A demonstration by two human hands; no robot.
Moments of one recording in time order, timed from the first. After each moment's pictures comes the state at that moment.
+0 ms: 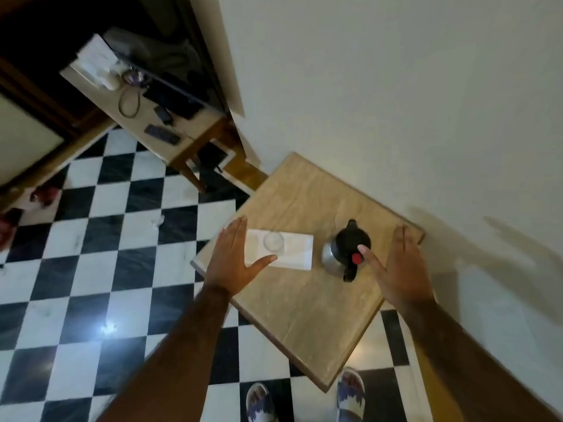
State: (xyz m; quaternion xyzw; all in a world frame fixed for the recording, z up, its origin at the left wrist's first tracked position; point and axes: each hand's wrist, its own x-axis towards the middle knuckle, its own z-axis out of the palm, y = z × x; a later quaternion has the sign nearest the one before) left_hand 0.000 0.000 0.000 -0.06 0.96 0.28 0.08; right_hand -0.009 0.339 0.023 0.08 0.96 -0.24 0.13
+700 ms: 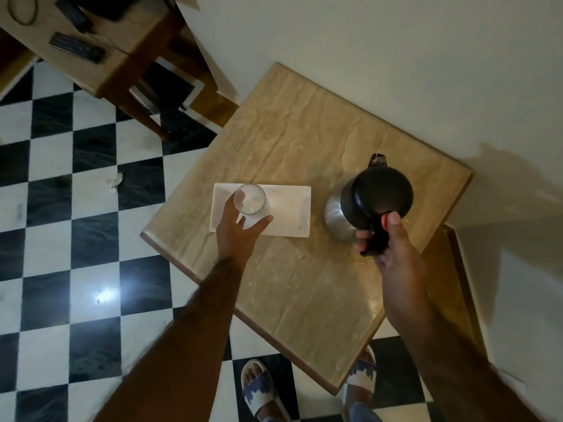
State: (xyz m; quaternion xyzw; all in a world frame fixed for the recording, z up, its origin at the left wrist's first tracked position) left_hand -0.036 0.043 -0.213 -0.27 0.80 0.53 0.05; right_hand 0.007 0.298 -0.134 0.31 0.63 -0.70 0.09
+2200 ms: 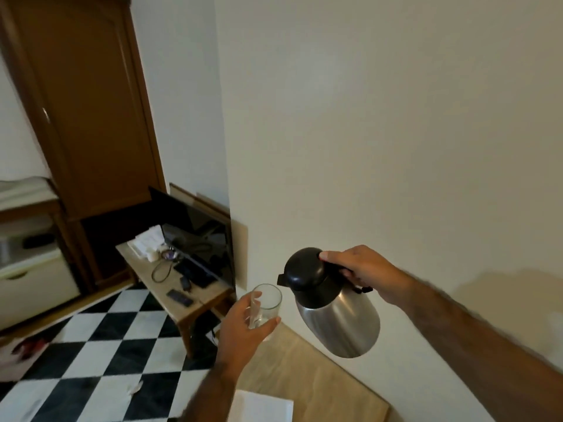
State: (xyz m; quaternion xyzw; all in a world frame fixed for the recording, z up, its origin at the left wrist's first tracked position) left_hand 0.046 0.053 0.309 -0.06 0.80 0.58 -0.12; right_hand -0.015 0.316 0.477 -0.13 0.82 -0.53 0.13
